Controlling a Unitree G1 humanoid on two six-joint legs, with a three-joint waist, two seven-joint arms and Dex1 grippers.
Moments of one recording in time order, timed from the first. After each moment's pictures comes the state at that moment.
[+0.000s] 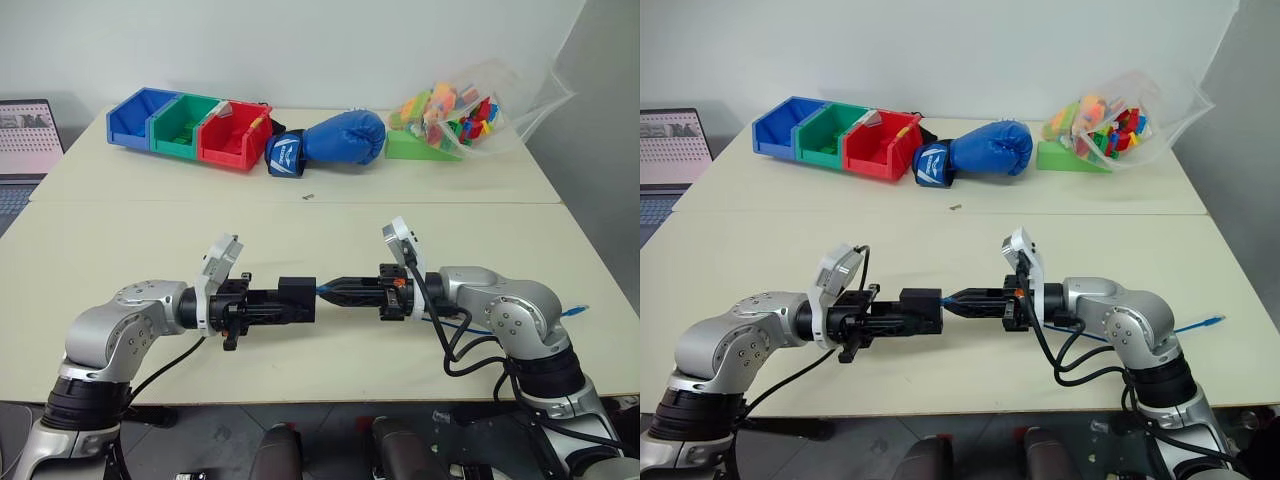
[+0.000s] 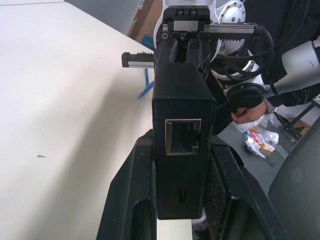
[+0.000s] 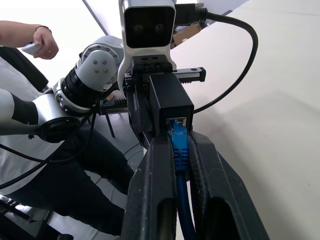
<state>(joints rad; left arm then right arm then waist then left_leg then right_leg) -0.31 0.74 0.05 -0.15 -0.77 0.76 -1.32 -0.54 -0.39 0.17 -0.28 0.82 0.97 0.83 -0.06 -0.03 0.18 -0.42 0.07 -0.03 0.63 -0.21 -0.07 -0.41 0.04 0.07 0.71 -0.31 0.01</state>
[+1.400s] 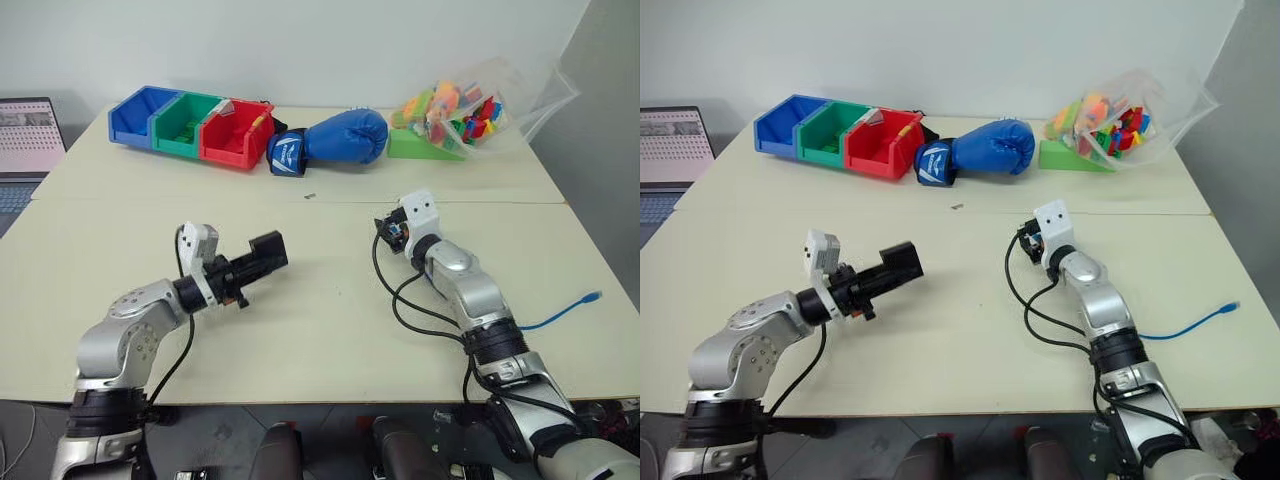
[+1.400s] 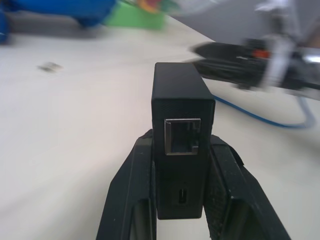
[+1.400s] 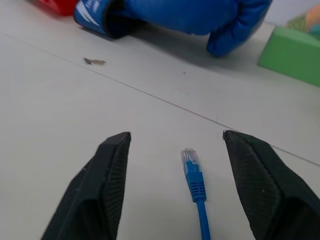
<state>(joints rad) -0.35 0.53 0.19 0.05 -0.51 0.46 -0.77 -0.62 -0.27 0.14 0.12 0.13 0.42 0.36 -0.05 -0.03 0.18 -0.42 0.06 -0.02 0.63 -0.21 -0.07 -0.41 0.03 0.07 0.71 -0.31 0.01</state>
